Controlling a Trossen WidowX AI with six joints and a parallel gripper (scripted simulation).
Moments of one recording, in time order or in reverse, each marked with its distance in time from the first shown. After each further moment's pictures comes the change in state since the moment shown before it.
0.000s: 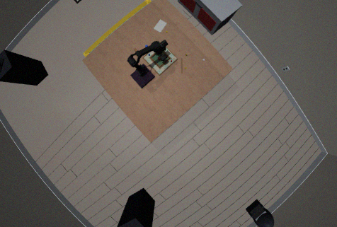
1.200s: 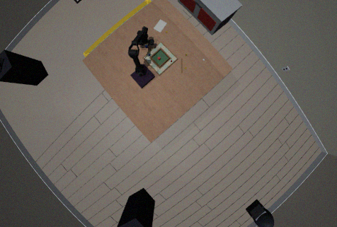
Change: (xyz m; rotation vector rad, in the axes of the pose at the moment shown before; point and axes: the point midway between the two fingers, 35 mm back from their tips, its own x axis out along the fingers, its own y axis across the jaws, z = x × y) arm 0.062 0.216 -0.028 -0.777 0.058 0.051
